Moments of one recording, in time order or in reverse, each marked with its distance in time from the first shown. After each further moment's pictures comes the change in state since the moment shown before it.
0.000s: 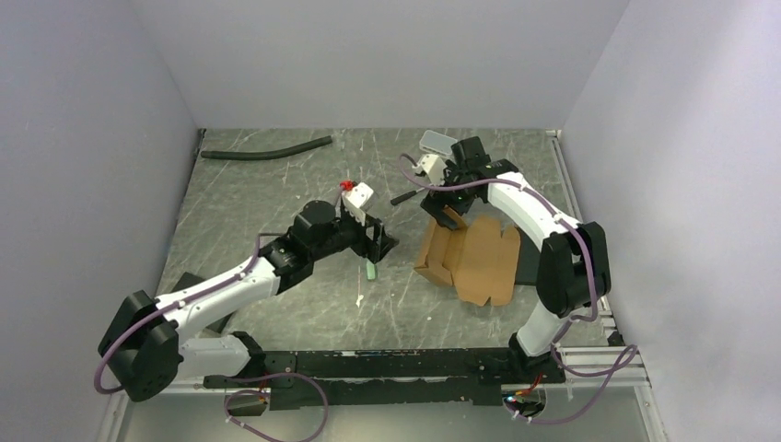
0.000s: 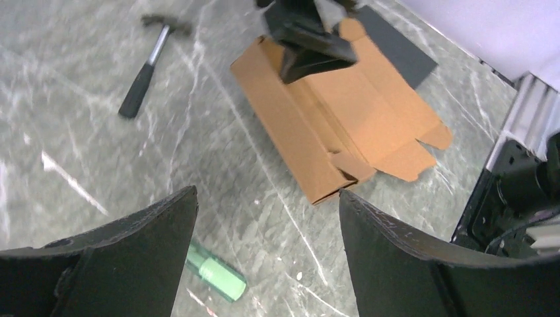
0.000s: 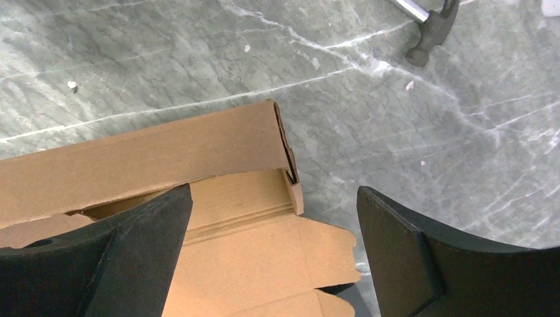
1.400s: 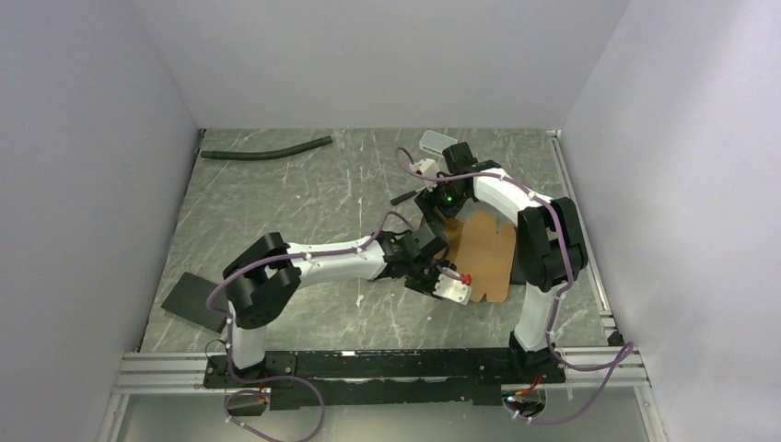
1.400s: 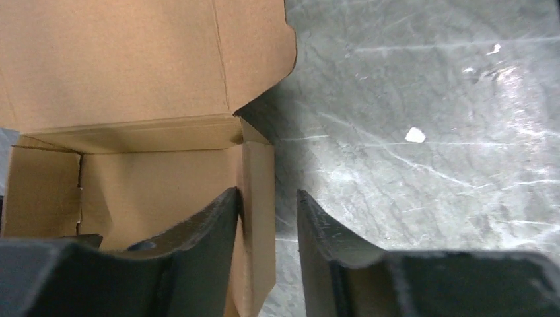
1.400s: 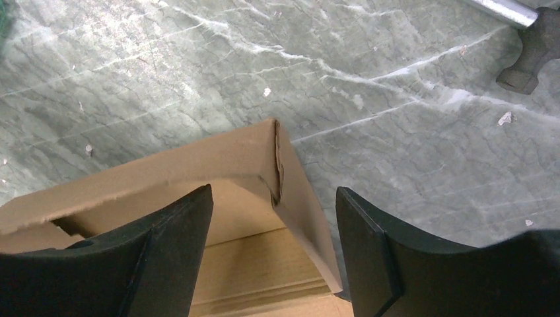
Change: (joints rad) left arm -0.343 0.650 0.571 -0.577 0.116 1.135; right arm -0.026 0.204 0.034 0.076 -0.142 0.173
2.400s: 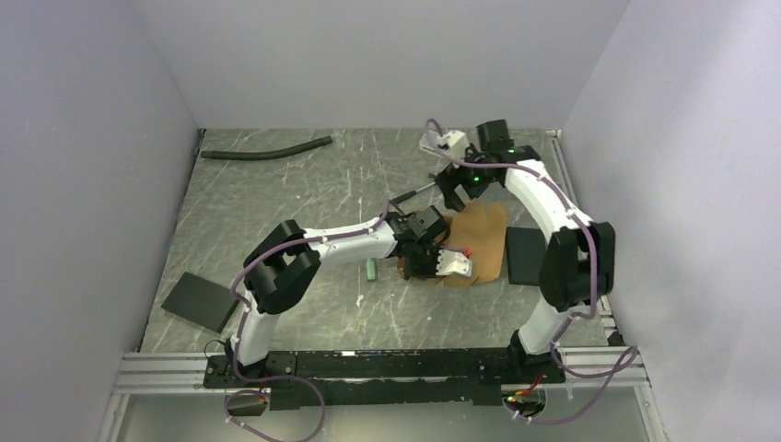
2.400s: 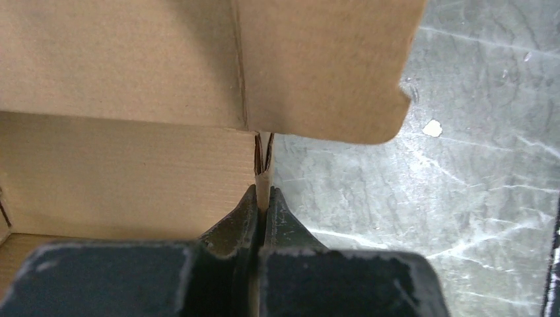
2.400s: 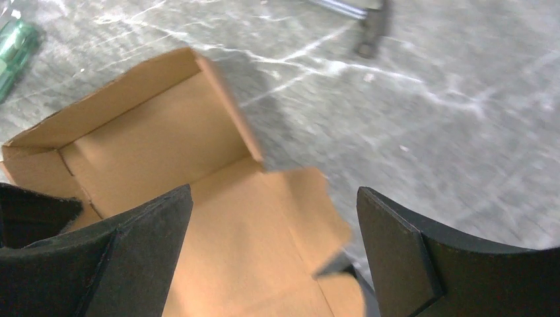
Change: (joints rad) left arm 0.092 0.165 0.192 -0.205 0.047 -0.185; right arm -0.090 -0.156 0.075 -0.109 -0.006 -0.035
